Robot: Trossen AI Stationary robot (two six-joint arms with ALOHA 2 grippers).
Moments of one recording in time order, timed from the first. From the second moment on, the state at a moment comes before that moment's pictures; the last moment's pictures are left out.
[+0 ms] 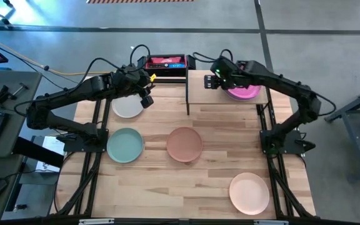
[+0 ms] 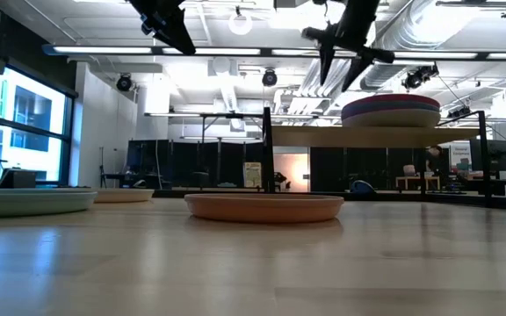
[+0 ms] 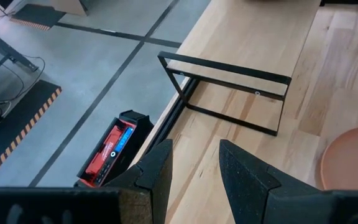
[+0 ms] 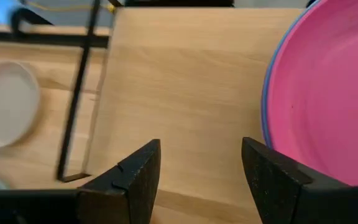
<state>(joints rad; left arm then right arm) 0.34 1.20 1.25 -0.68 -0.35 0.13 -0.45 1.54 1.59 -1.11 0.26 0.94</state>
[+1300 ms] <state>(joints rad) 0.34 1.20 1.23 -0.87 -0.35 0.04 -0.42 1.59 1.63 -1.13 0.14 0.80</state>
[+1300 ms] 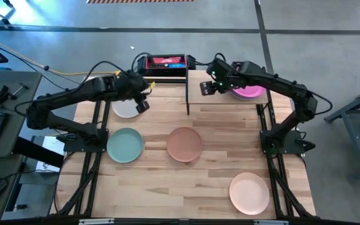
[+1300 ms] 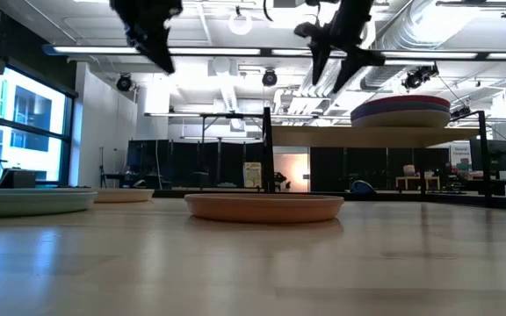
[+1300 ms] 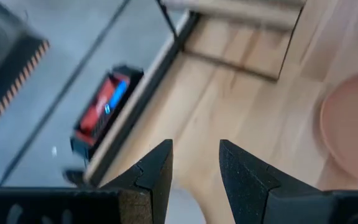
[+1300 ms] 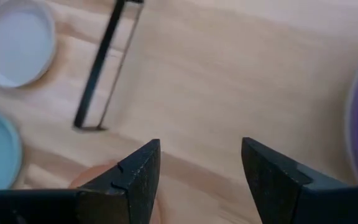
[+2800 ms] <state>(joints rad) 0.47 1.51 0.83 -0.88 -0.19 -0.19 -0.29 1.58 1.63 -1.07 0.17 0.81</state>
